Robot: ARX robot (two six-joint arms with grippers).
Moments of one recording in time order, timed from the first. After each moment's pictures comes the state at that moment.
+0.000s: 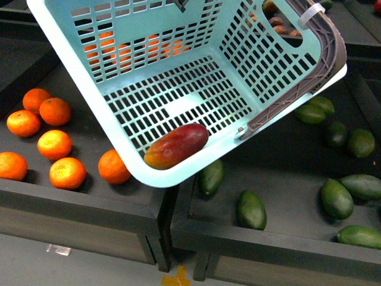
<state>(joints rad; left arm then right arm) -0.55 1.98 1.54 -0.01 -0.06 -1.03 0.00 0.89 0.03 0.85 0.00 0.00</state>
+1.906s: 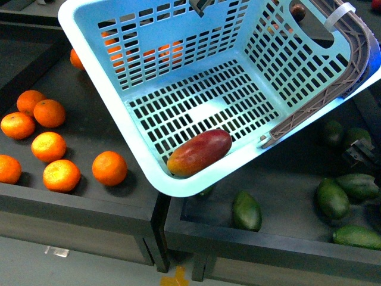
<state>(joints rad) -0.57 1.98 1.54 -0.01 -0.03 -1.05 -0.21 2.63 1.30 0.29 0.10 0.74</state>
